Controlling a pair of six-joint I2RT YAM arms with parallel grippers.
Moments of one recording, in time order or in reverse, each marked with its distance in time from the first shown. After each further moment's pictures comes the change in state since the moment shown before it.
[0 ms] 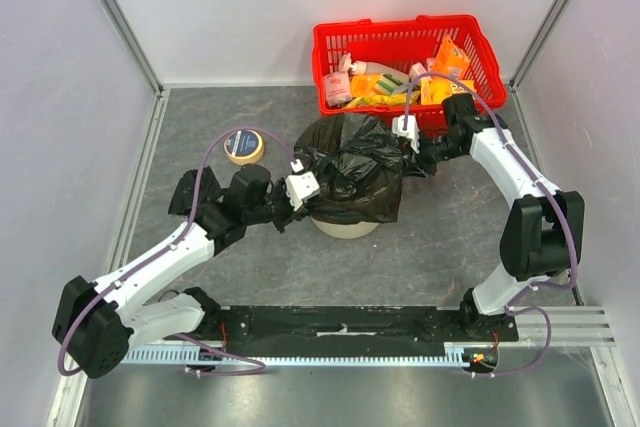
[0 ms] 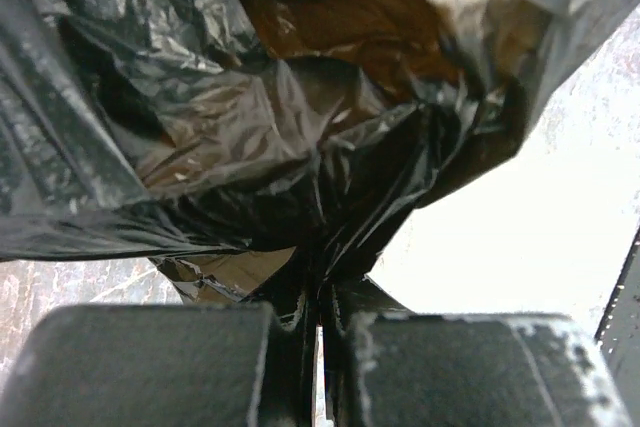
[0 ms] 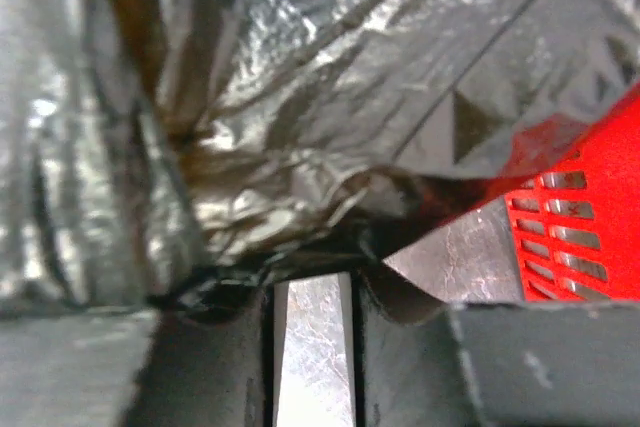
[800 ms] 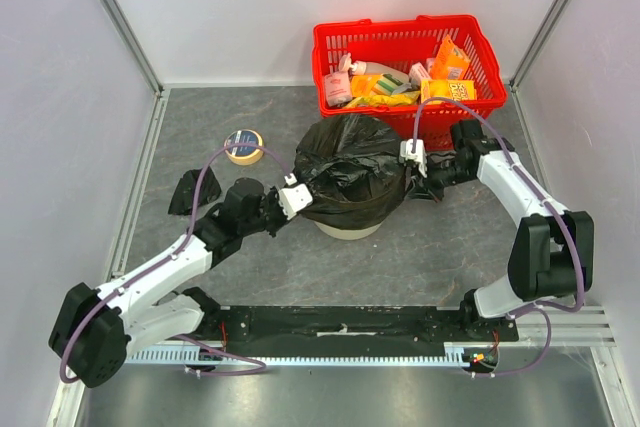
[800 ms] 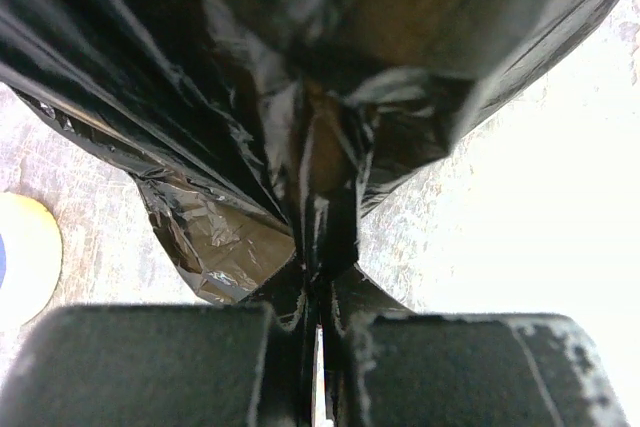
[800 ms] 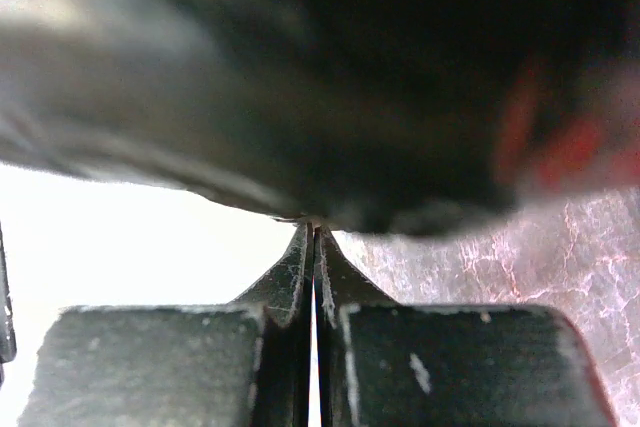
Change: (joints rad) left arm 0.031 -0.051 -0.159 0.126 -0.124 0.122; right arm -0.025 -0.134 -0.222 -0.016 -0.048 -0.024
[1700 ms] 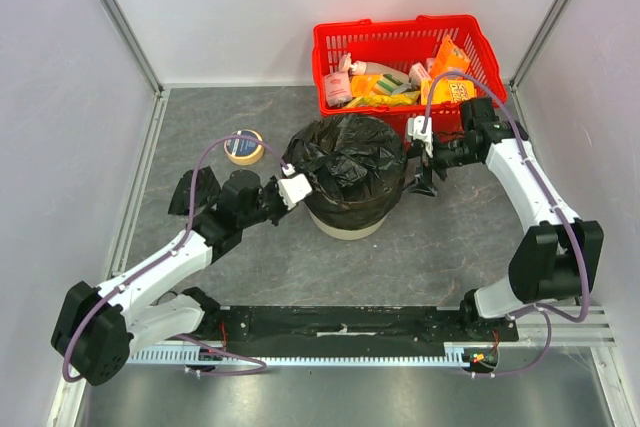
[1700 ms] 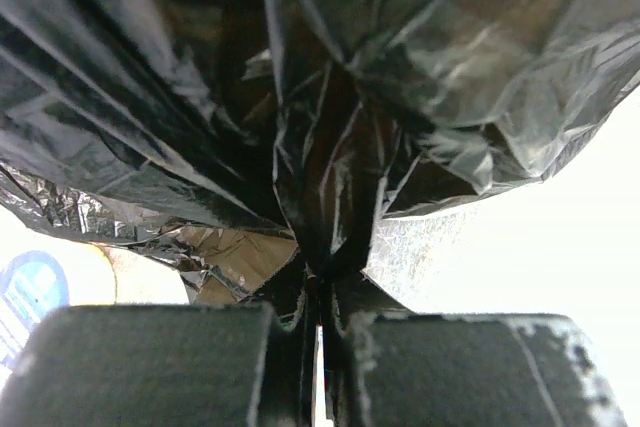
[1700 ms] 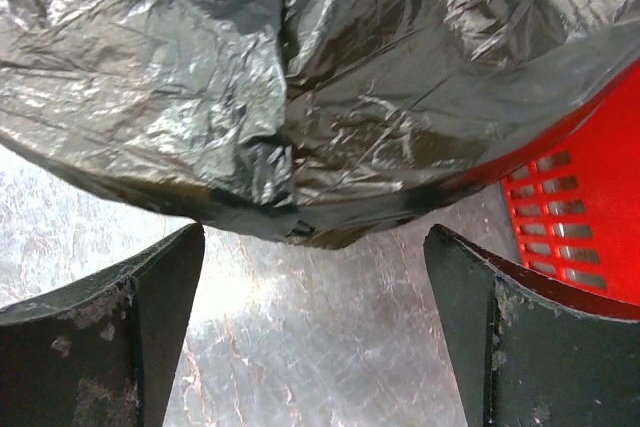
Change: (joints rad) left arm 0.026 0.021 0.028 0.108 0.036 0.024; right arm -0.024 -0.034 0.161 -0.060 -0.054 -0.001
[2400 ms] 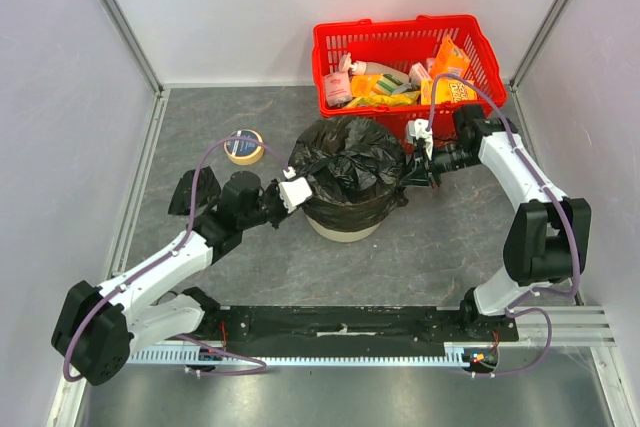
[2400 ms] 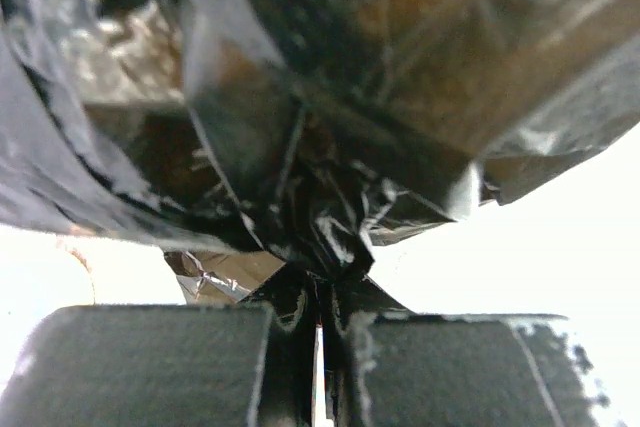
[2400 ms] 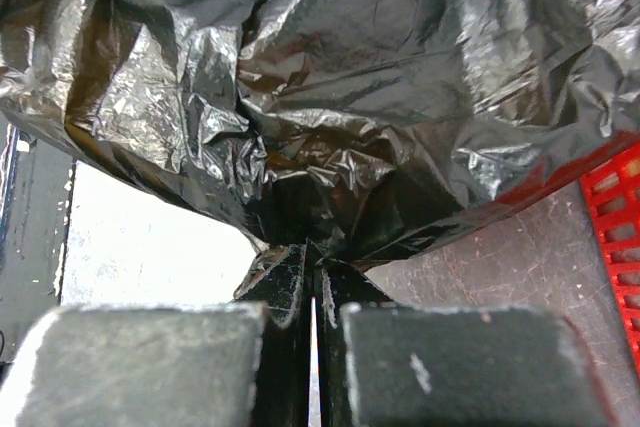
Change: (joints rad) left arm 0.001 0.003 -0.002 -0.014 0.044 0.000; right arm -0.004 0.129 0.026 -0.120 -0.195 -0.092
